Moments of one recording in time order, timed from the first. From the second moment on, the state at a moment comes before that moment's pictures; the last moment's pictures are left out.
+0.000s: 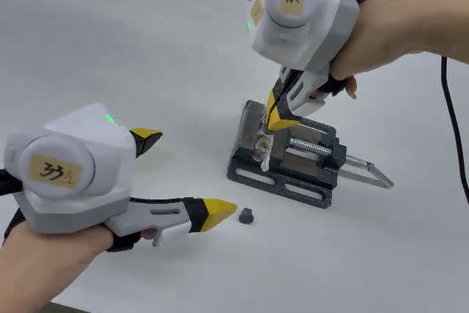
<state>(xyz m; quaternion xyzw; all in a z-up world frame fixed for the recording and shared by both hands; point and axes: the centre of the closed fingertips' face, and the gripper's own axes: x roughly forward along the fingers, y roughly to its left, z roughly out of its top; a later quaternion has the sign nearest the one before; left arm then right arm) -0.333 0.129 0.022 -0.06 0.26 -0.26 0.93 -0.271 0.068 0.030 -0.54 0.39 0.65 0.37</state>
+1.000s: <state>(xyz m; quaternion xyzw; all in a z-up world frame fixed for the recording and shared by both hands) -0.333 0.122 0.037 -0.05 0.25 -0.26 0.93 -0.268 0.065 0.029 -0.55 0.37 0.64 0.39</state>
